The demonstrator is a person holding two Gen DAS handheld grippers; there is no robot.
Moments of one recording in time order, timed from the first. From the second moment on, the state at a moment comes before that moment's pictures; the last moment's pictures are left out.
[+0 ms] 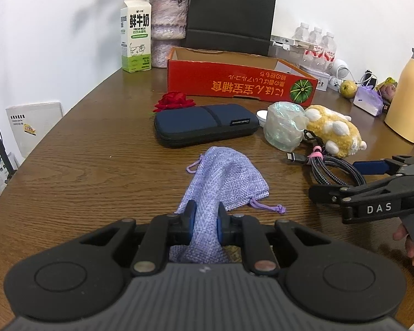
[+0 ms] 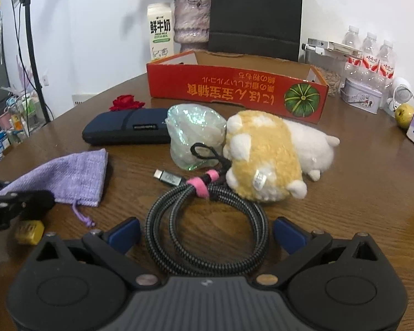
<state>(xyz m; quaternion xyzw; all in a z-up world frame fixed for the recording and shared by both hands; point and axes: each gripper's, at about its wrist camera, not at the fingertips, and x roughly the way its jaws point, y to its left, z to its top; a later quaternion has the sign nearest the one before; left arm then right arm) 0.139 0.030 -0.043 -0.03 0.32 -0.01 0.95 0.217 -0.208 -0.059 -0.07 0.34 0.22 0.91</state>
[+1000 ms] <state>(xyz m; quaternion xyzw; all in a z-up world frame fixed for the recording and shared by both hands) 0.141 0.027 -0.043 -0.02 0.32 -0.01 0.95 0.203 -0.209 -0.054 -0.06 0.32 0.23 0.92</state>
